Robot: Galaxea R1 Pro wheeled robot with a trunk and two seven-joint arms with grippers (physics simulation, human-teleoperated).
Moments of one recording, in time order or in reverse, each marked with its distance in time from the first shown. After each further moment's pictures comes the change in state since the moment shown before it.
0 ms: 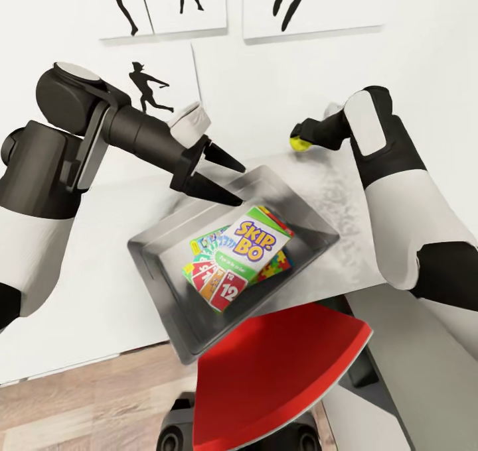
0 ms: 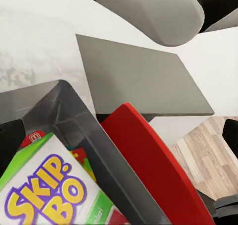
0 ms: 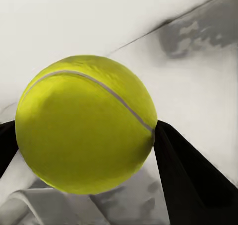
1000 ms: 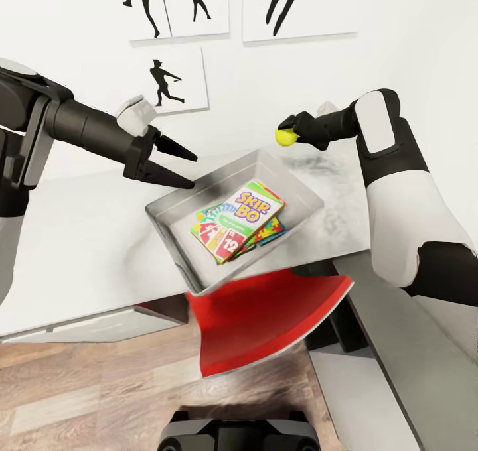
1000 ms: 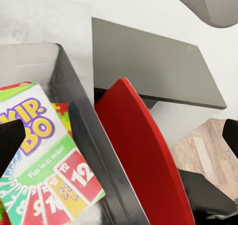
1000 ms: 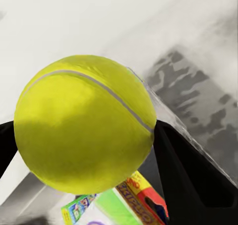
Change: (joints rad) left arm 0.002 0.184 0.055 0.002 0.006 0.000 0.000; right arm 0.002 0.019 -0.148 0.014 -0.007 0.057 0.229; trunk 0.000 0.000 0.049
